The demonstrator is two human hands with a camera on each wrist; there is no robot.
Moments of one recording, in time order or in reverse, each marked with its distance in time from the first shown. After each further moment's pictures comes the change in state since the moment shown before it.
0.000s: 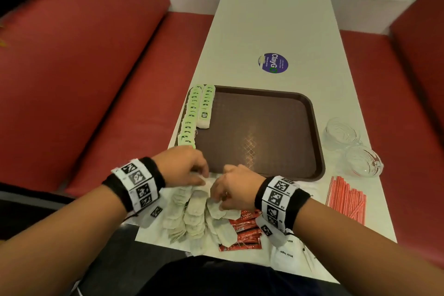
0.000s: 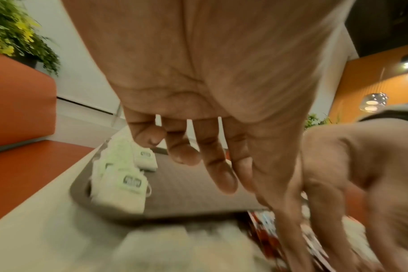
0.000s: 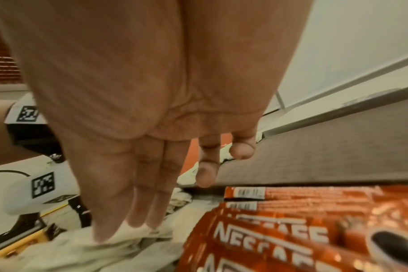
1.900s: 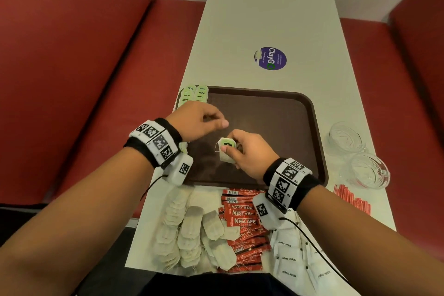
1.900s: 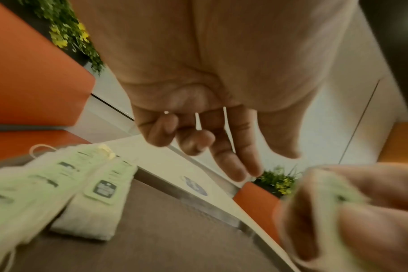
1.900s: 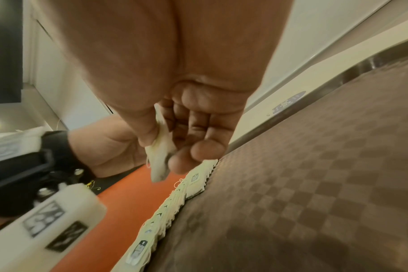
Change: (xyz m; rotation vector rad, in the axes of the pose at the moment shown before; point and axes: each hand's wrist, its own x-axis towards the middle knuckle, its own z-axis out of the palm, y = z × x) left_hand 0.103 -0.022 -0.065 -0.375 0.324 -0.035; right_hand 0.018 0.060 -0.048 0.577 0.525 0.324
